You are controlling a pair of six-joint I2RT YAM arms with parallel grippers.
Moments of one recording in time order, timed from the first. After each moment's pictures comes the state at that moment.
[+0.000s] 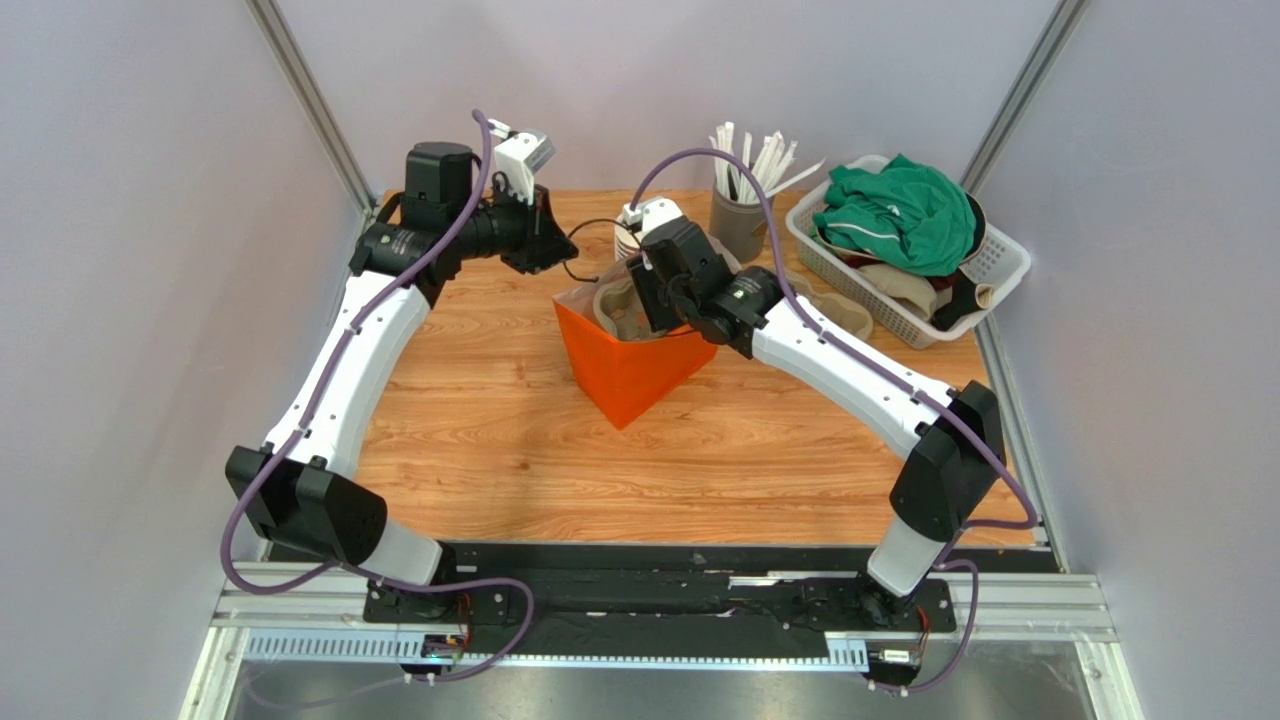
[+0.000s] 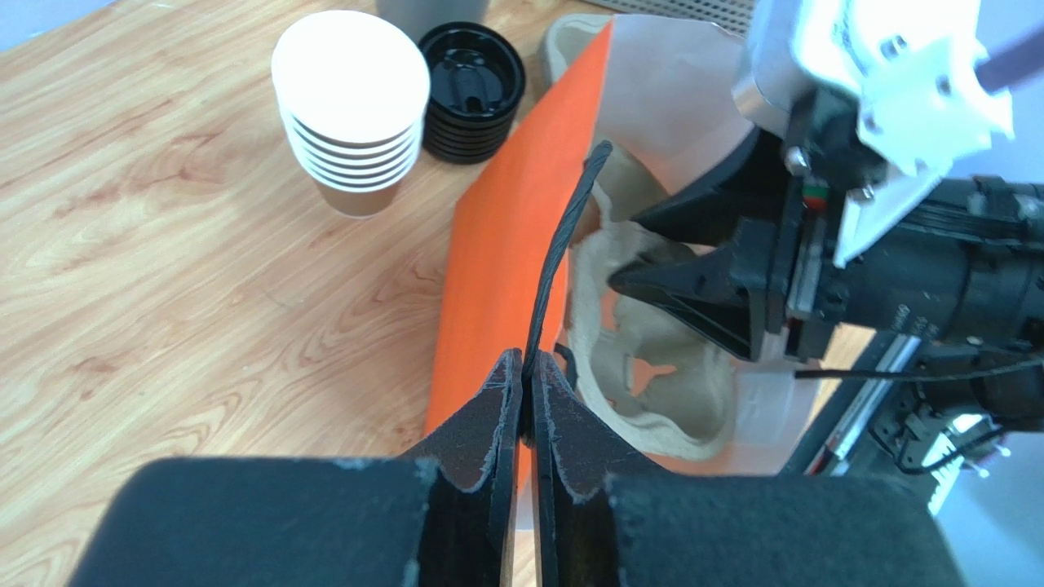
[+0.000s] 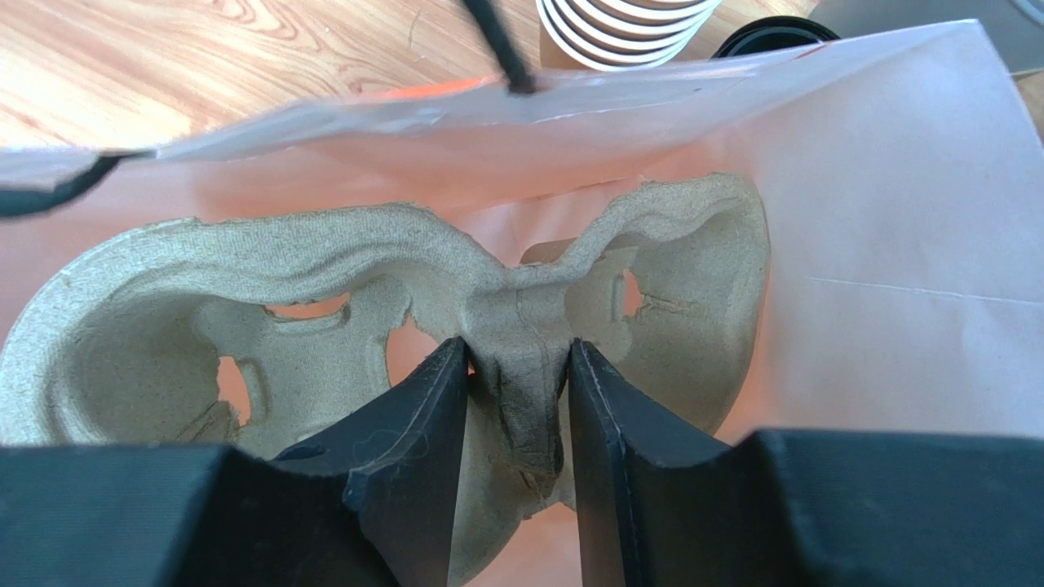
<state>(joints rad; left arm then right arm) -0.27 1.47 1.62 -0.66 0.59 0.00 0.79 1.70 1.60 -0.59 0.29 0.16</state>
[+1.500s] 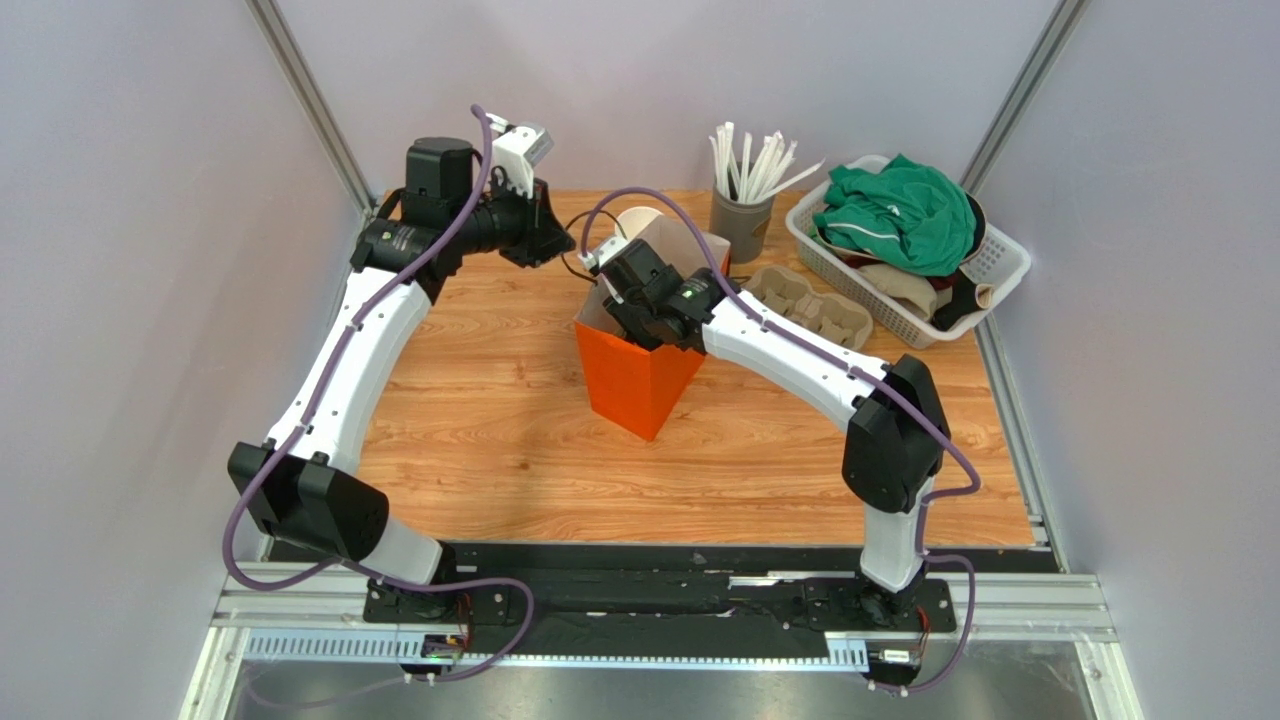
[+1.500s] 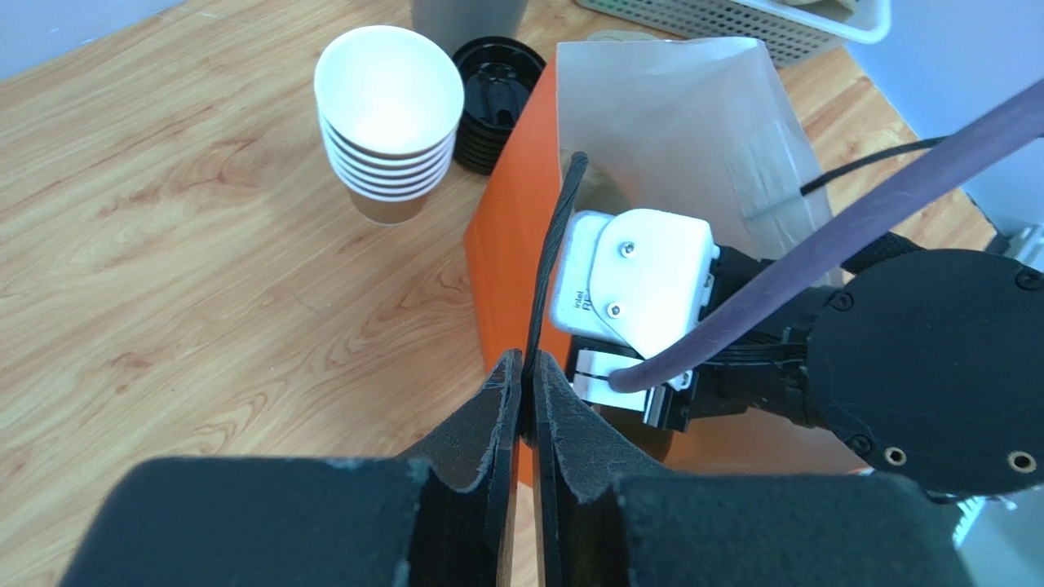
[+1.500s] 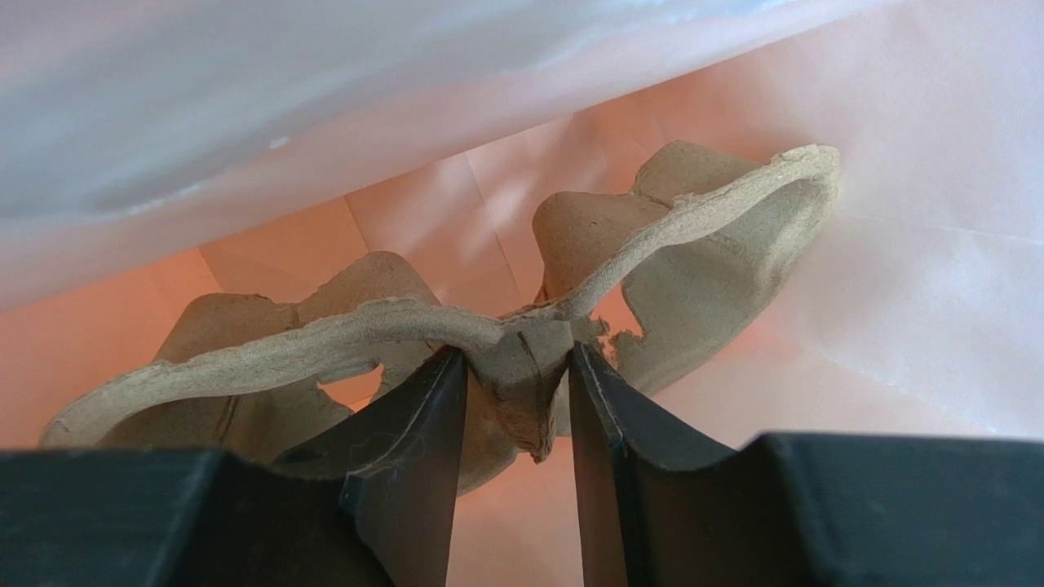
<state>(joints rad) -0.27 1.49 1.64 -0.65 0.55 -0.01 0.83 1.89 1.71 -0.74 0.33 -0.05</state>
